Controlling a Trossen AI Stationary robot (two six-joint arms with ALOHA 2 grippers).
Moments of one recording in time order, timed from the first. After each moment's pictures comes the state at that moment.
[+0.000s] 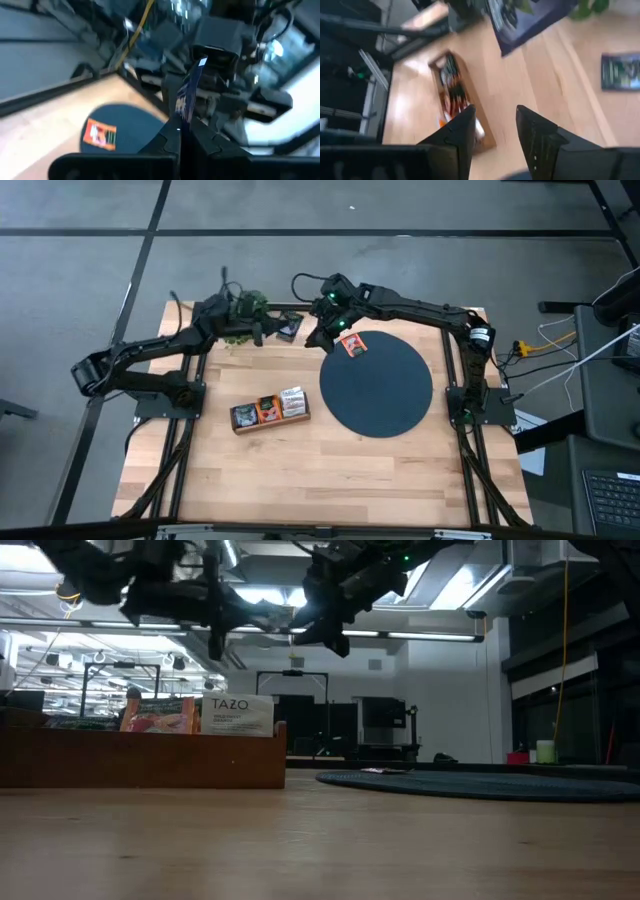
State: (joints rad) left arm 0.68 1.11 0.53 0.55 0.48 -0.66; right arm -0.39 1.93 1.74 -0.59 -0.55 0.16
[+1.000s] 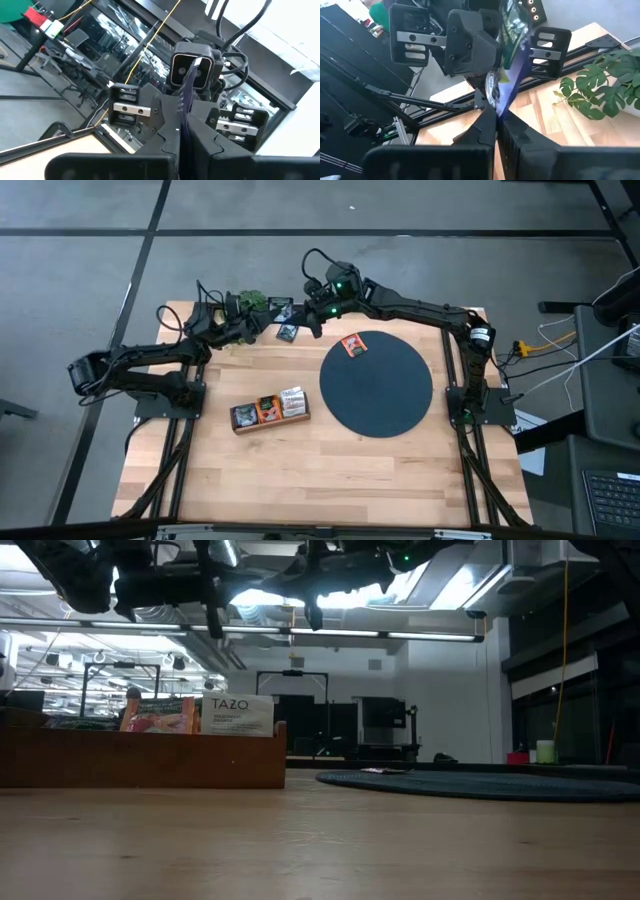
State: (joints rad) left arm 0.57 1.08 0.42 0.99 0.20 -0.81; right arm -0.39 1.93 1.74 -0.12 -0.58 0.37
